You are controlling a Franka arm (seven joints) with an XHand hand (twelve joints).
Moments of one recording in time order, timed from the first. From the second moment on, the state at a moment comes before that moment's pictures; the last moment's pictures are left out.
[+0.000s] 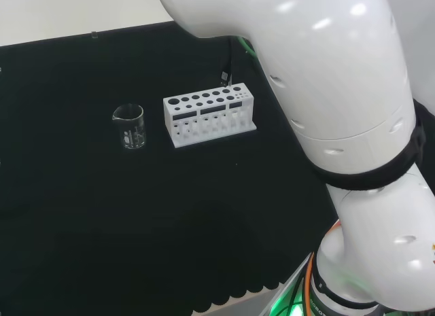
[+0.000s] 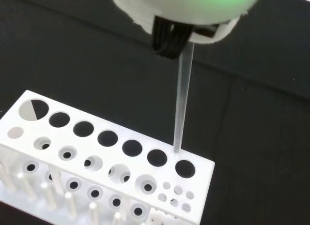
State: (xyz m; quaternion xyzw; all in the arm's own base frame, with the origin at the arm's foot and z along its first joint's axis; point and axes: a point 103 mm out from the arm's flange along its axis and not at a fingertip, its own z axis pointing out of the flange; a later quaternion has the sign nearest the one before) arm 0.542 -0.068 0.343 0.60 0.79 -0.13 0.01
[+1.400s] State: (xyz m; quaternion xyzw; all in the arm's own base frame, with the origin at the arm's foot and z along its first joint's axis) arm 0.533 -0.053 0.353 0.59 0.79 -0.14 0.01
